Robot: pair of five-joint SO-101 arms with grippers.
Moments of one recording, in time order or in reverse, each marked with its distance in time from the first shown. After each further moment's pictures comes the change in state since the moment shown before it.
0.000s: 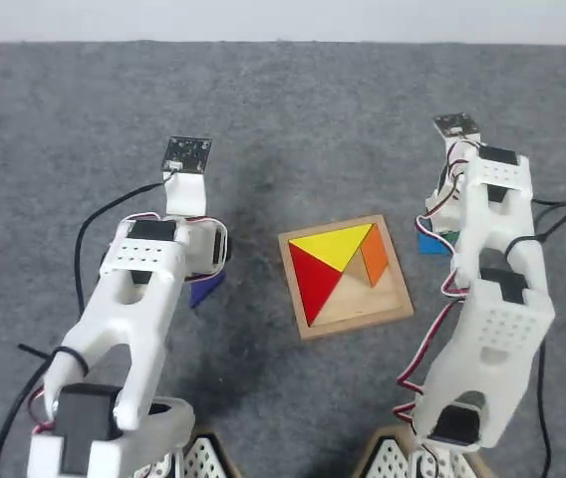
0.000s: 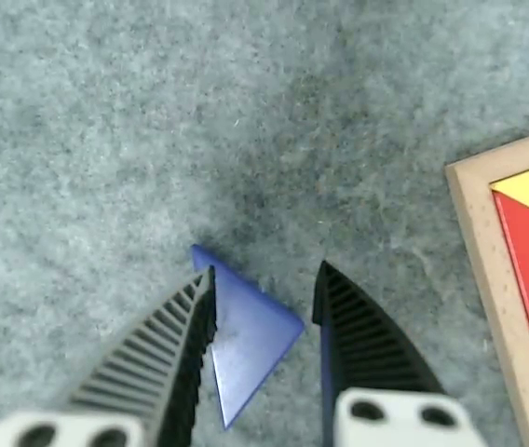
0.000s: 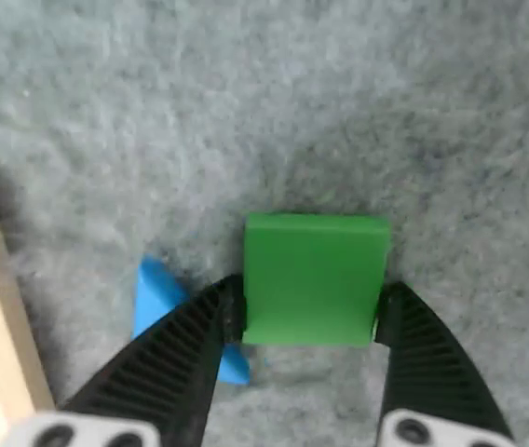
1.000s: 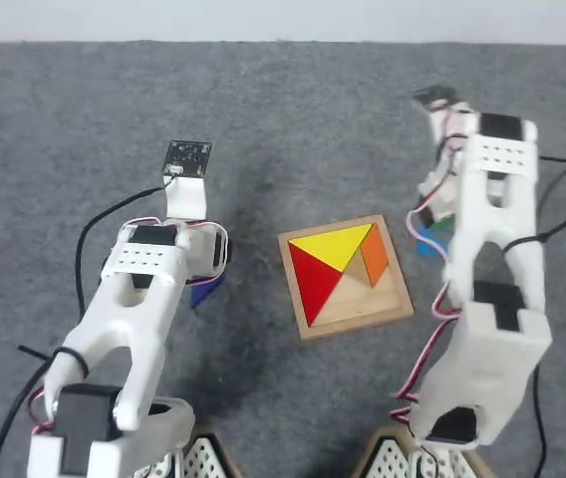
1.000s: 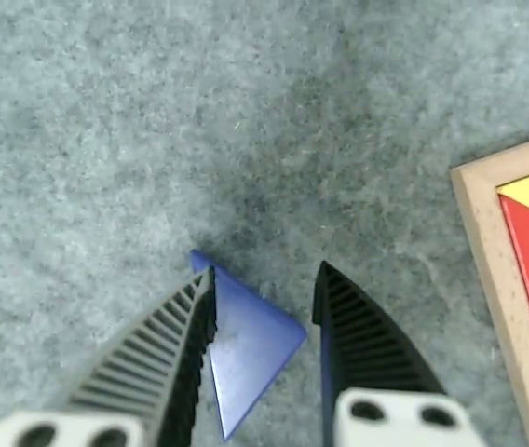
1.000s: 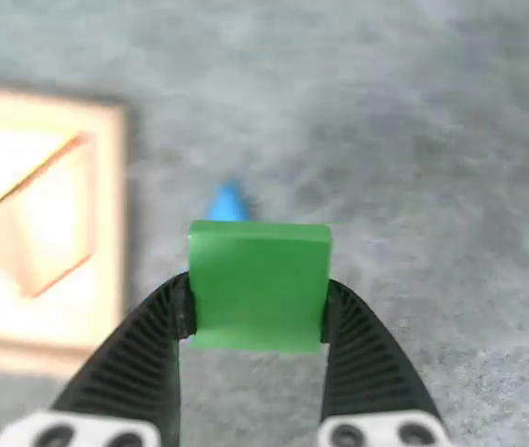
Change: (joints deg) left arm 0.0 0.0 2.4 -3.4 0.0; right arm -5.5 -13.5 -6.0 18.5 10.5
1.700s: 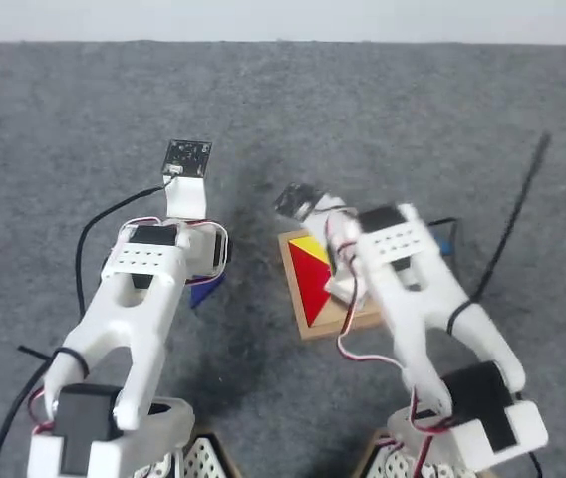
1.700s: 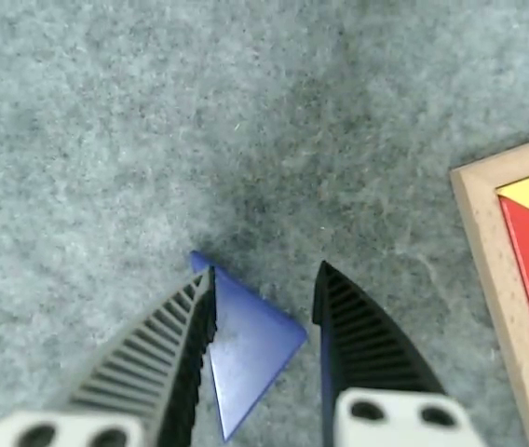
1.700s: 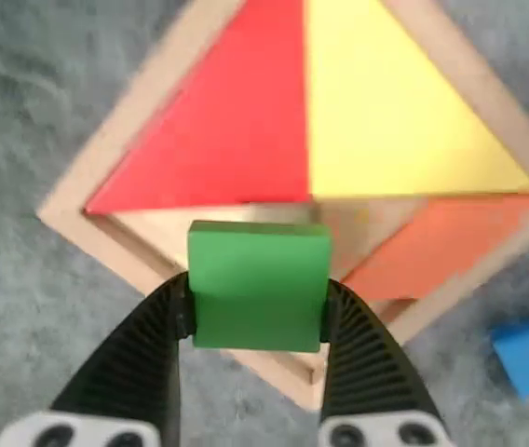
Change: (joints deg) left arm 0.0 0.0 0.0 -0.1 0.0; right arm -26.3 -28.0 49.9 -21.8 3.0
